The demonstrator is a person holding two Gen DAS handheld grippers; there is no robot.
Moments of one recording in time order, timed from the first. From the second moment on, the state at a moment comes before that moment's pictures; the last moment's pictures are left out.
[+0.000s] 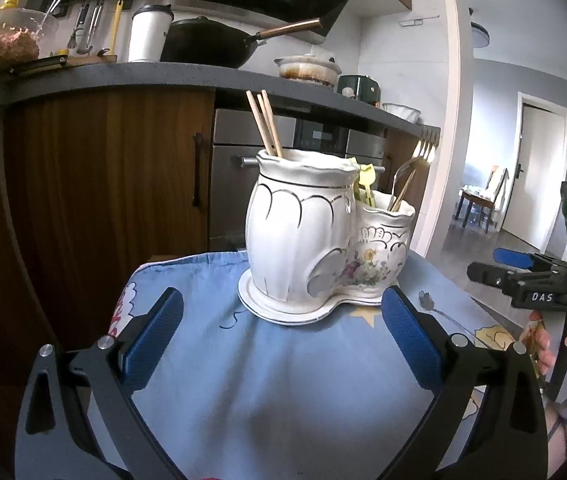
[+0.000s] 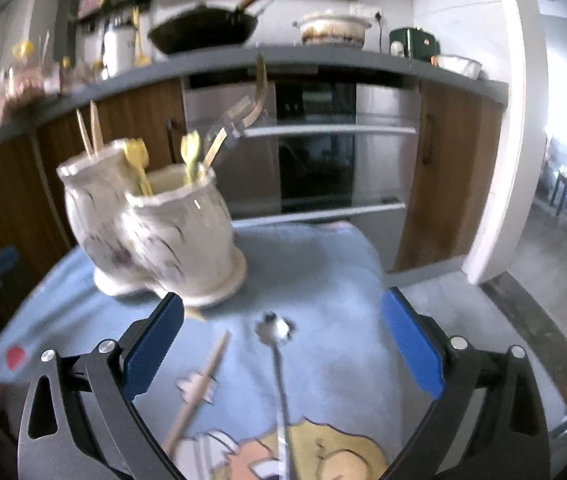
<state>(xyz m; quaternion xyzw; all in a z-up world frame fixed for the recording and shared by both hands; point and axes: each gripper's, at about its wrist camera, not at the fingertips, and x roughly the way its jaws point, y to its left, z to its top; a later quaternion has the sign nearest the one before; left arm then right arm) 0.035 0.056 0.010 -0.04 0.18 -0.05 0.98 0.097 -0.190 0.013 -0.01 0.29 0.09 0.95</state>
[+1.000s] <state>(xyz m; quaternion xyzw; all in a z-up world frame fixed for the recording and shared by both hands) 0.040 0.035 0.005 -0.01 0.21 -0.07 0.98 0.112 -0.173 -0.033 -0.06 0.41 0.13 0.90</state>
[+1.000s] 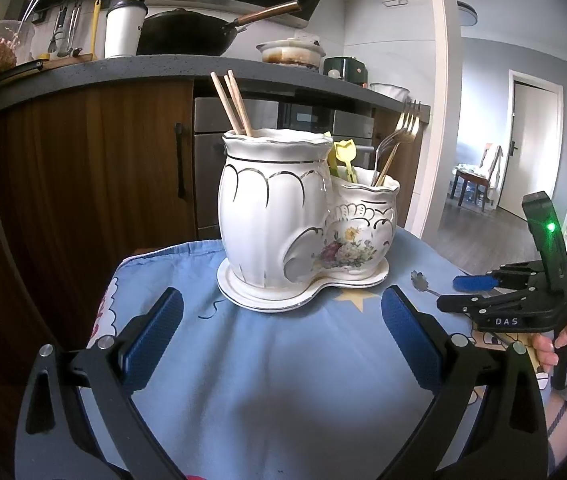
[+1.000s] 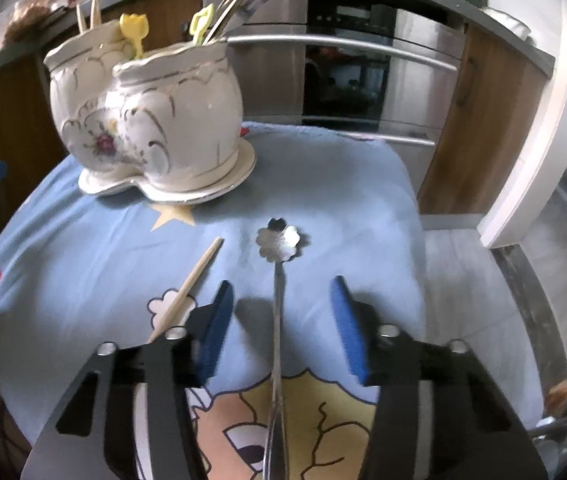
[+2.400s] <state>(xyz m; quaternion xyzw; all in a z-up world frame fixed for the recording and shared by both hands) 0.061 -0.119 -0.039 0.08 0.39 -0.15 0.90 0.098 -0.215 -0.006 0.05 0.34 0.18 0.92</state>
